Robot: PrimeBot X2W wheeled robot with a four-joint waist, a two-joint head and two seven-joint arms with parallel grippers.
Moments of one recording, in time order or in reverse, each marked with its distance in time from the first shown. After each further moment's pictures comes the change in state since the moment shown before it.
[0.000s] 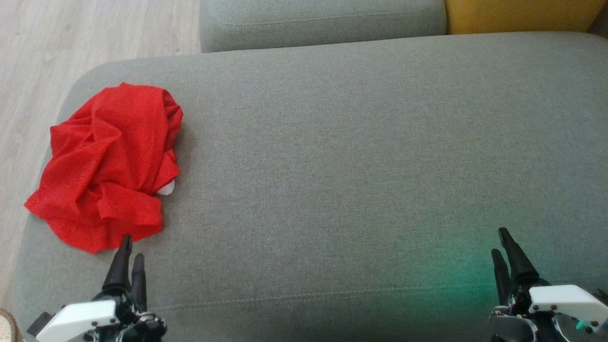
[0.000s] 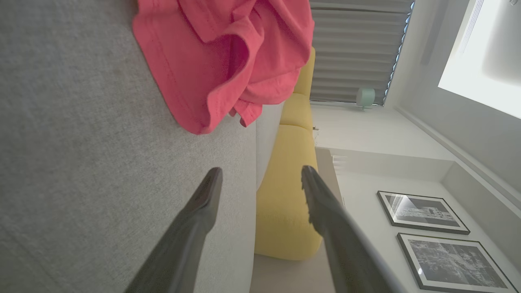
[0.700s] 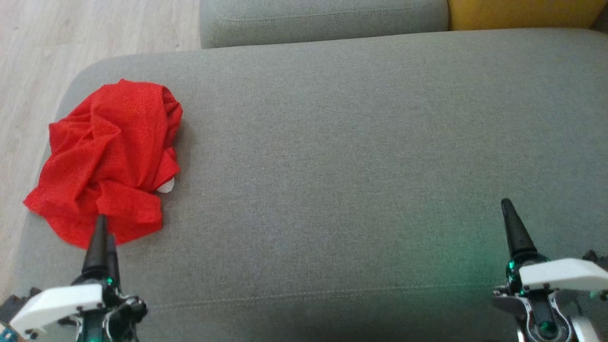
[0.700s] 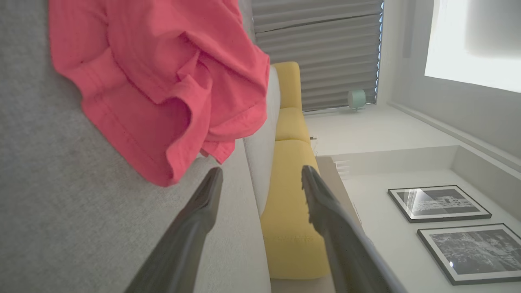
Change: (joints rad) left arm -0.029 0.000 0.061 -0.065 0.171 0.000 -0.058; right arm -0.036 0.000 -0.001 -0.090 -0.309 0.000 -0.062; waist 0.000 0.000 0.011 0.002
